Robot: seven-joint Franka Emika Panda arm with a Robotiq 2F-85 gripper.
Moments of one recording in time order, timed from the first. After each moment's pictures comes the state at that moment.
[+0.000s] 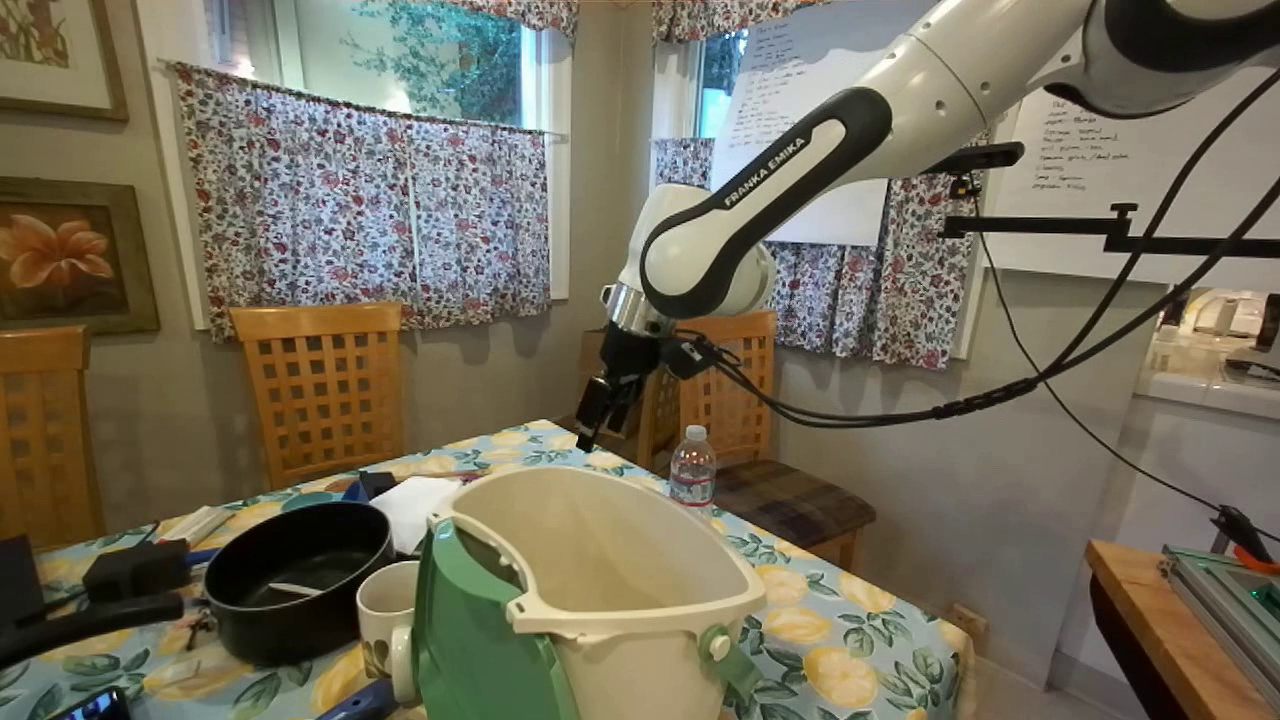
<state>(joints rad) -0.17 0.74 0.07 -1.60 0.10 2.62 -0.22</state>
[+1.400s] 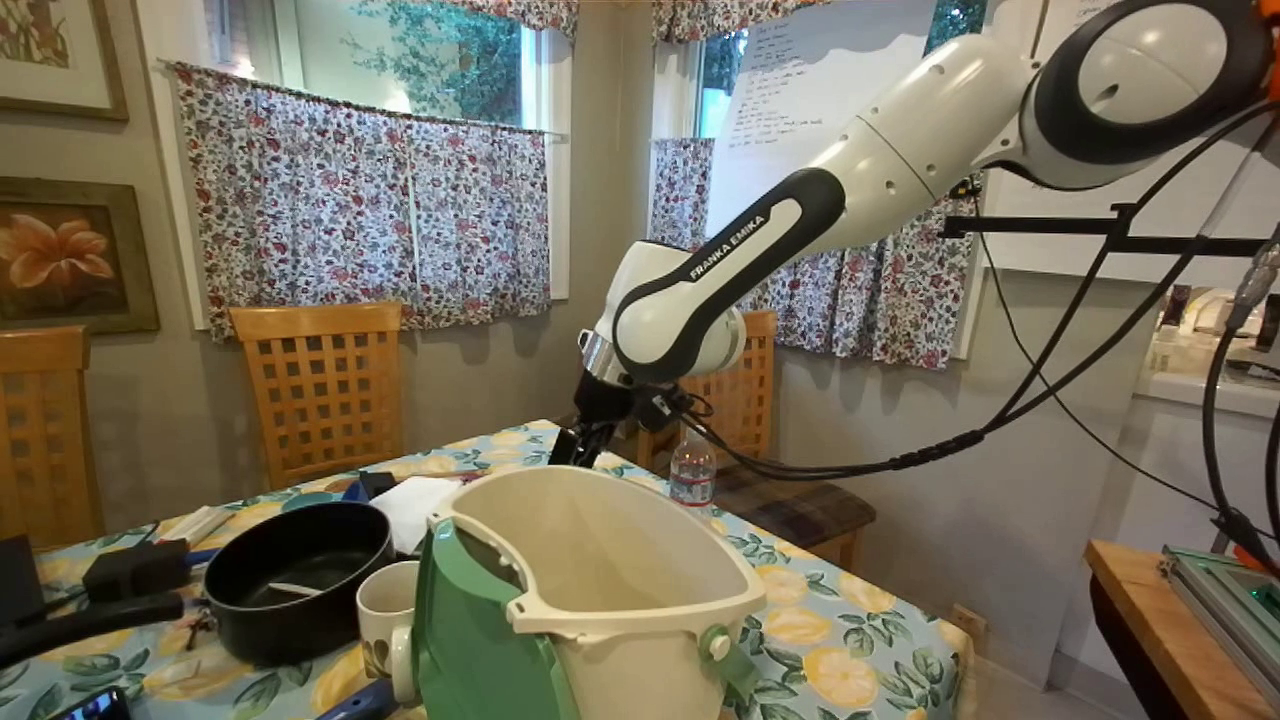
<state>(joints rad) -0.15 0.94 0.08 -1.43 0.10 2.71 -0.22</state>
